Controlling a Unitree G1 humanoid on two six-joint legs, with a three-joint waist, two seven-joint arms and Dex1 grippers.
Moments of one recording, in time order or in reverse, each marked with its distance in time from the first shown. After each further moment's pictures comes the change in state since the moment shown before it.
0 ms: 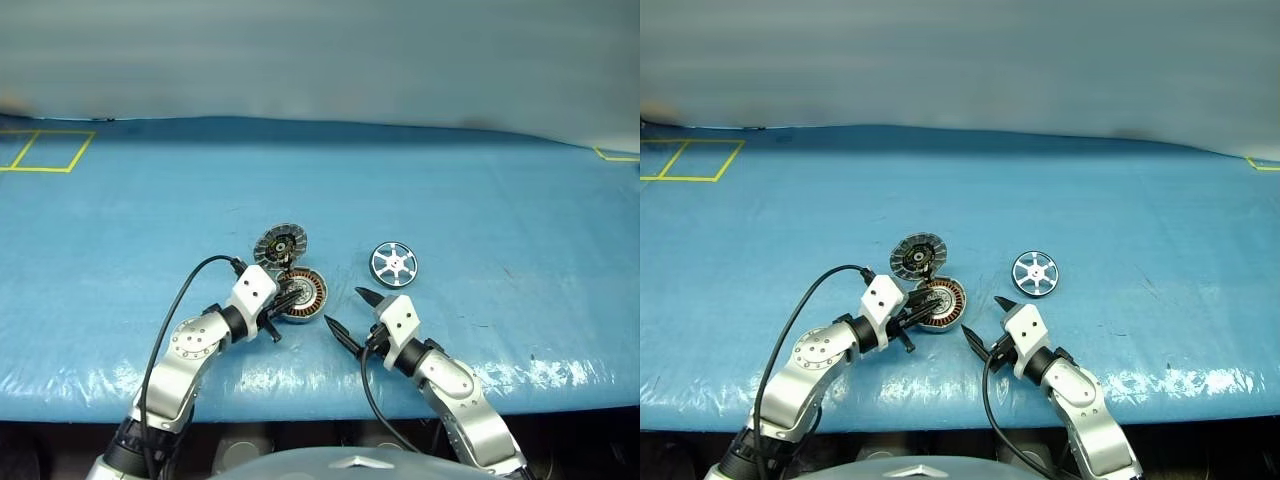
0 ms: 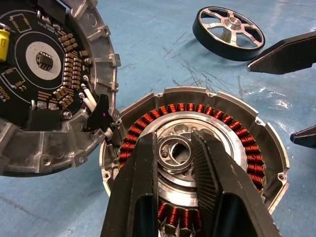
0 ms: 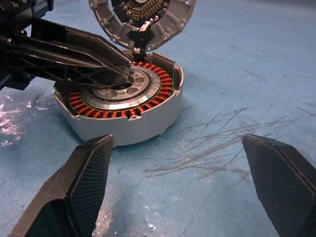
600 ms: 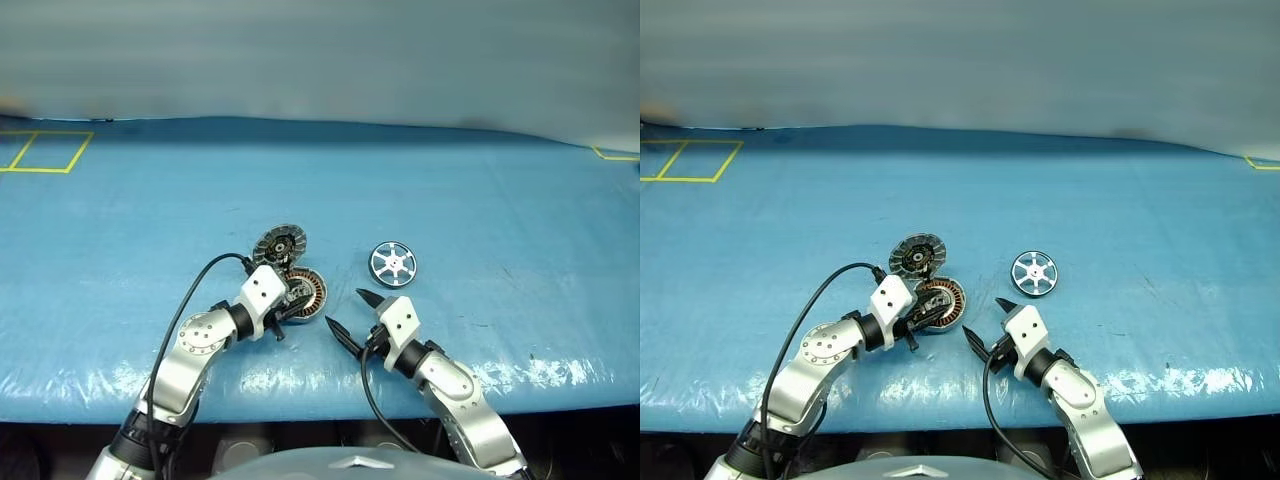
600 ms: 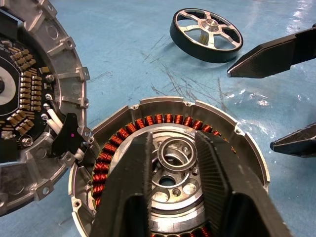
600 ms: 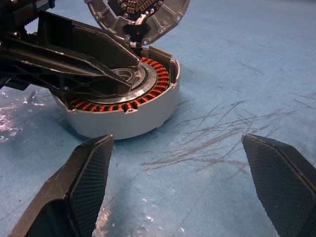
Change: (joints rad) left arm -0.031 0.002 -0.029 0.019 0.015 -0.007 -0.044; right arm 0.008 -0.002 0.002 0.000 -0.001 0.006 -0.009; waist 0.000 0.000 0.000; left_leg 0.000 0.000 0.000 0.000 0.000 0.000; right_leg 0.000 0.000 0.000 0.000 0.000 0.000
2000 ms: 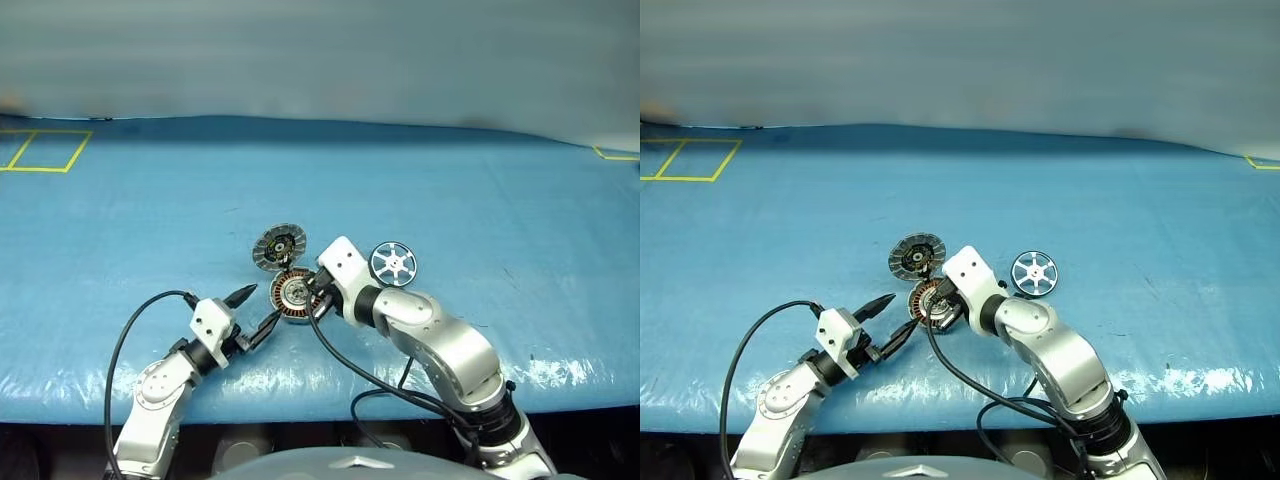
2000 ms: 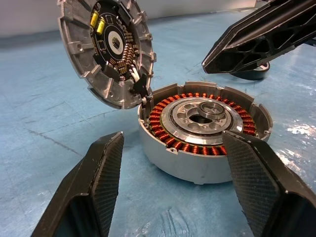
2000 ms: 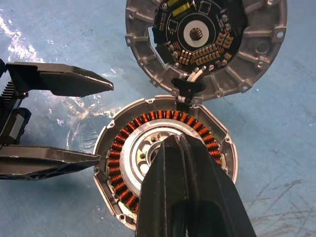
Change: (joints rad) left arm 0.269 -0.059 0.186 0.109 -0.085 -0.455 -0.039; right arm -0.498 0.074 0.140 -0.344 0.068 1.075 -0.116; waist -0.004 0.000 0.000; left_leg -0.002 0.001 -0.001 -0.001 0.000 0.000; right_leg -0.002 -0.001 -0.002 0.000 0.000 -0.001
